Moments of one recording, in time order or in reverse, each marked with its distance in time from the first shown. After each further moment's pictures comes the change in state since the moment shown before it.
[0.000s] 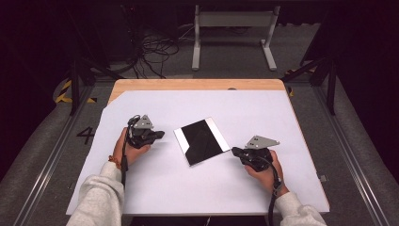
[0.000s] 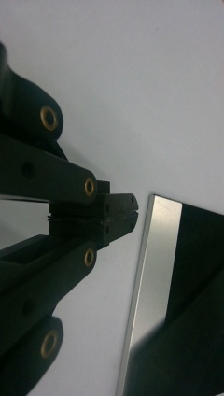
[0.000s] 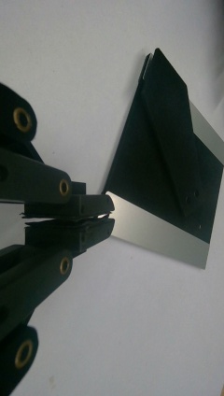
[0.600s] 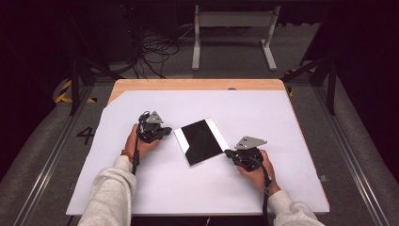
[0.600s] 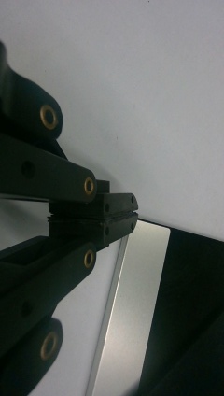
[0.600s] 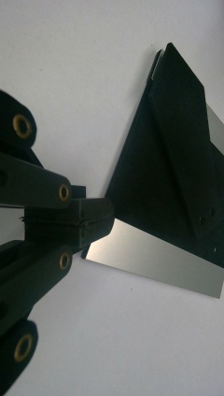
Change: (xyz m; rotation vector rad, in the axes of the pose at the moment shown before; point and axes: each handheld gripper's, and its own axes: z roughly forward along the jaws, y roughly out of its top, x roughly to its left) left arm 0.009 0.007 0.038 0.028 0.016 -0.051; right arm 0.010 0.003 0.023 0.055 0.016 -0.022
